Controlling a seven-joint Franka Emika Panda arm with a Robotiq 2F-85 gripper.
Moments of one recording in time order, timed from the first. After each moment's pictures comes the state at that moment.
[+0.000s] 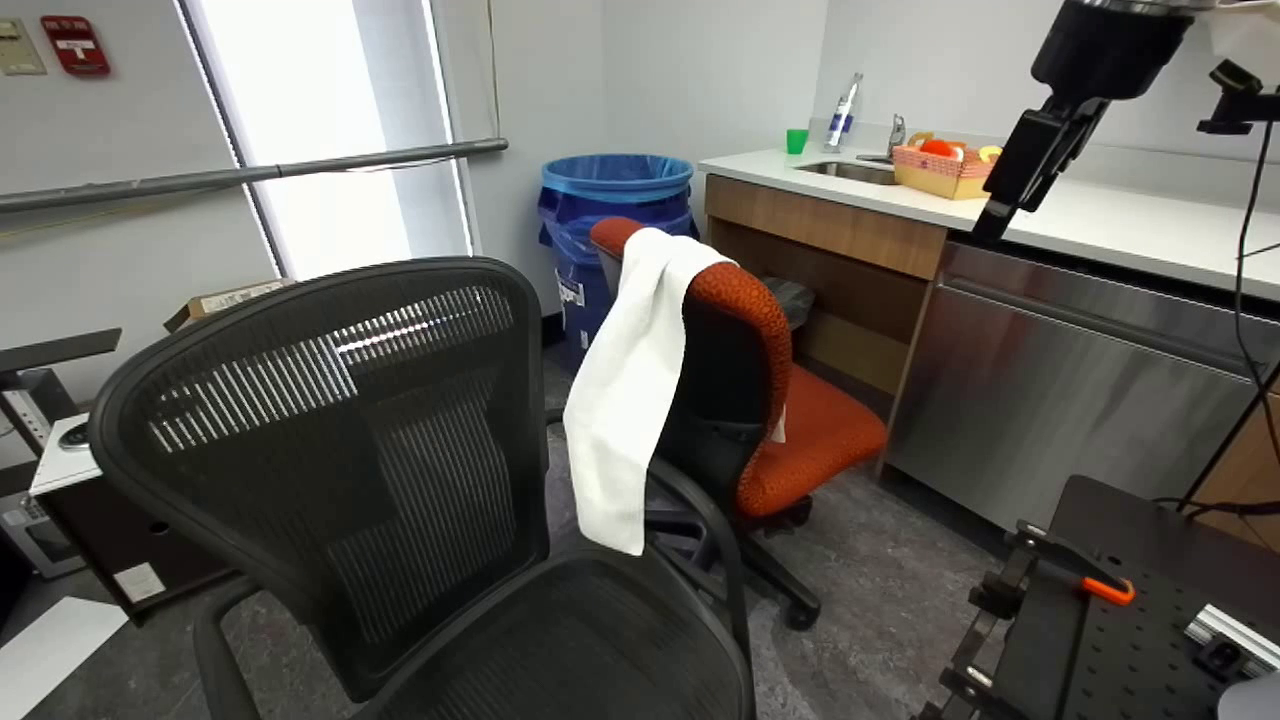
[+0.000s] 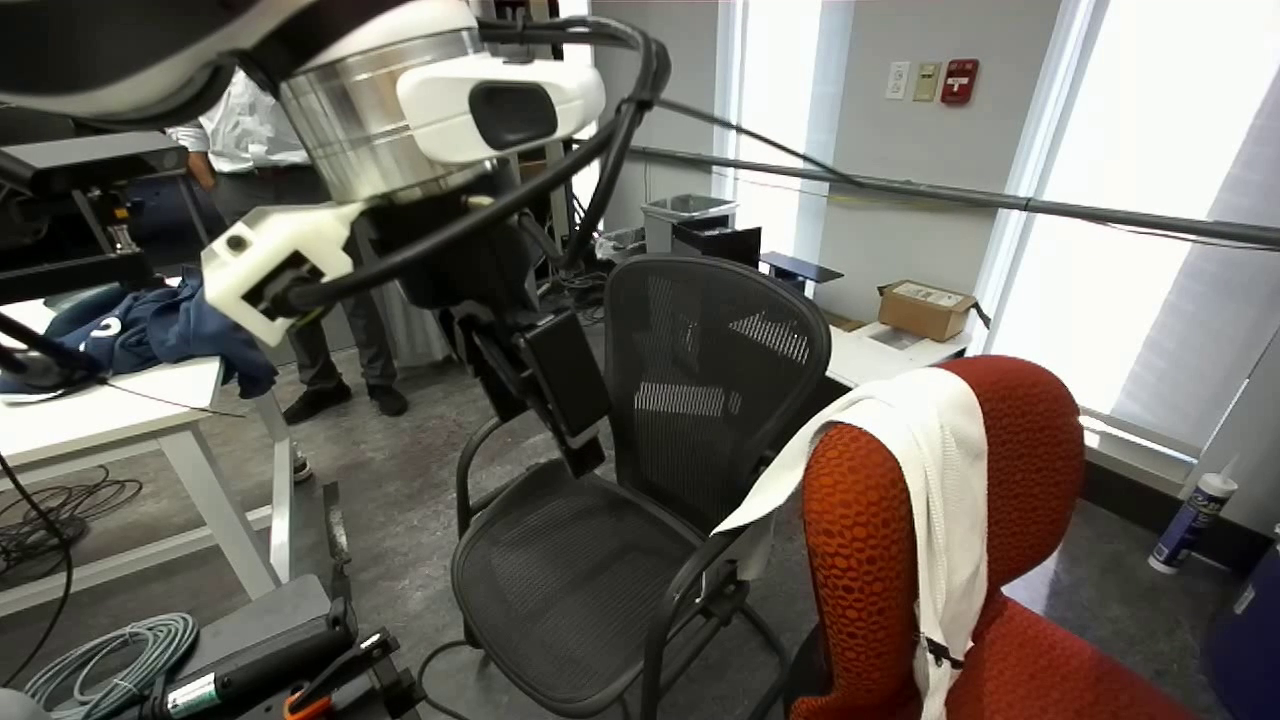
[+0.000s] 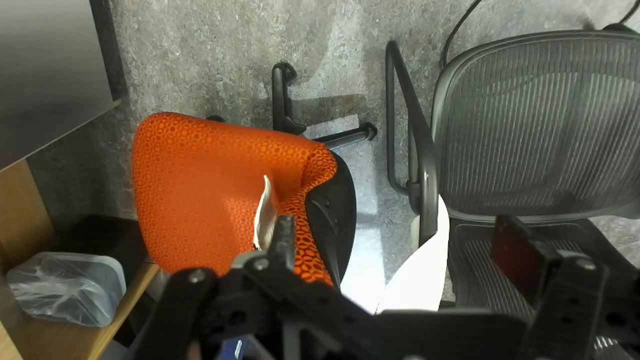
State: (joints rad) arm -0.16 -0.87 -0.11 -2.78 -0.19 2.13 -0.09
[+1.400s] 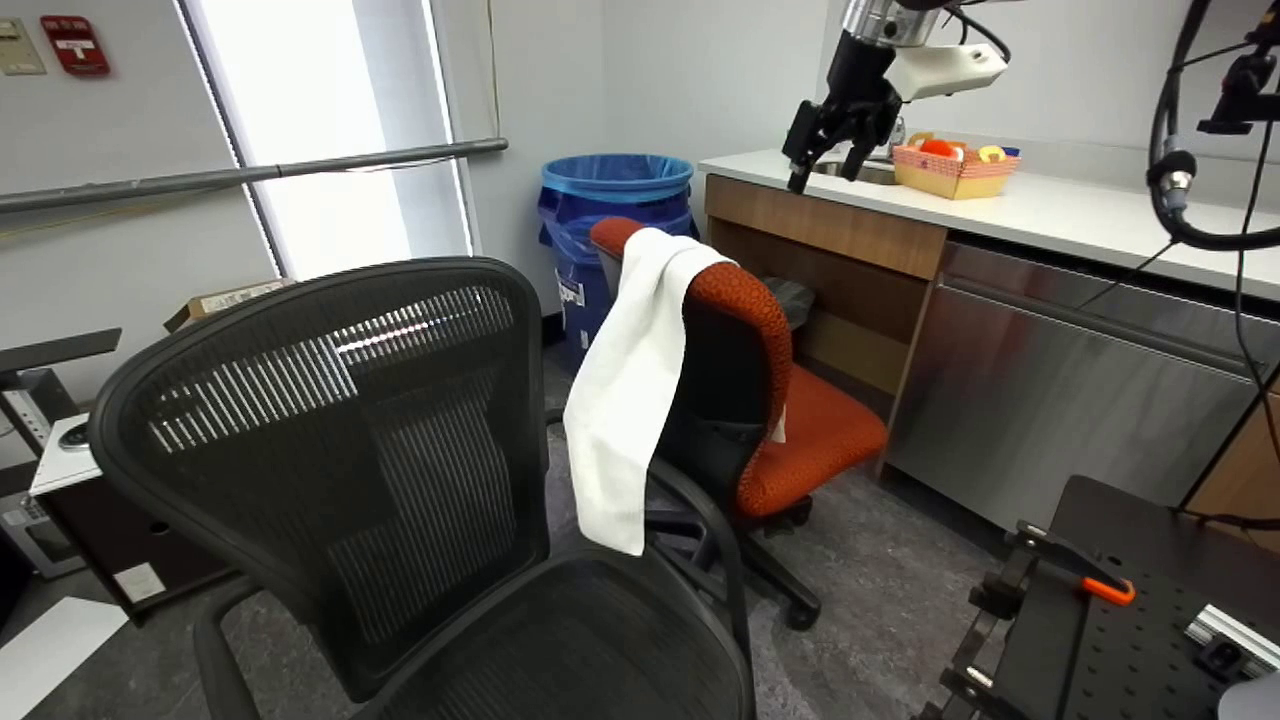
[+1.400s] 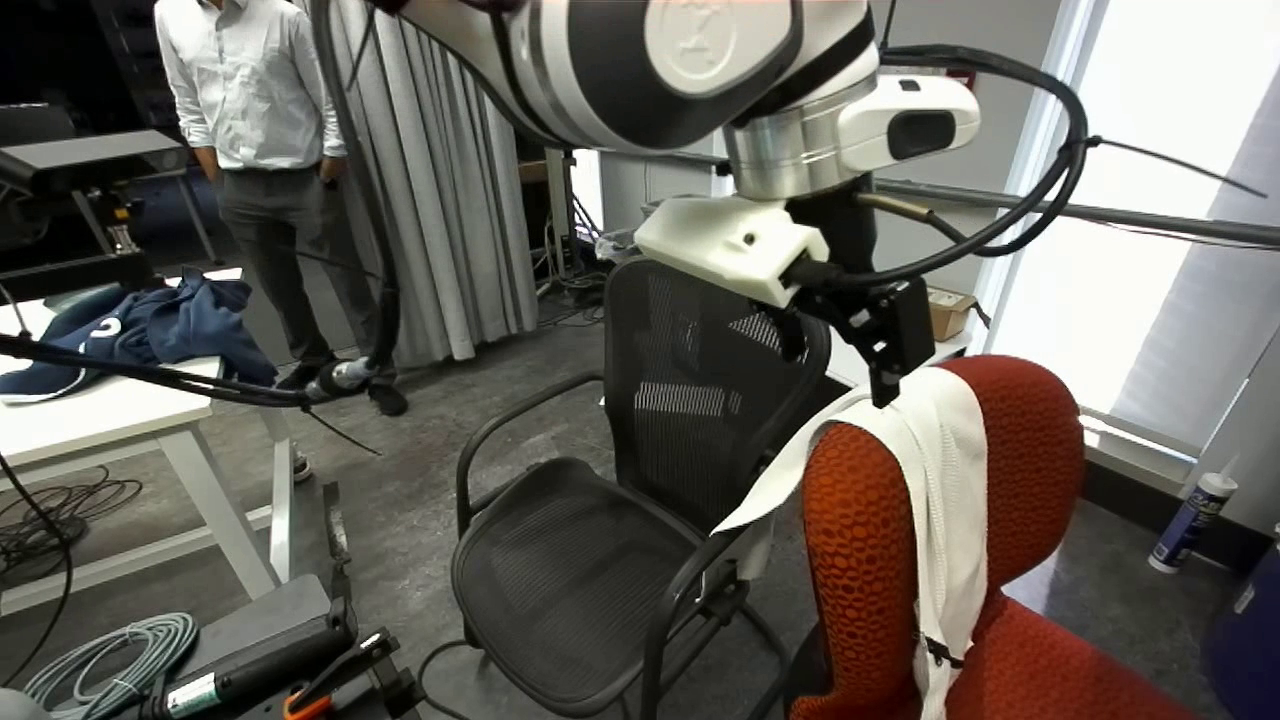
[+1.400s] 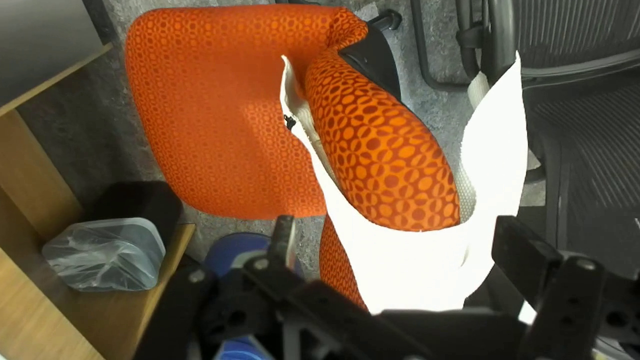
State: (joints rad) arm -0.17 -0.12 -0.15 -2.25 -0.08 2.46 -0.02
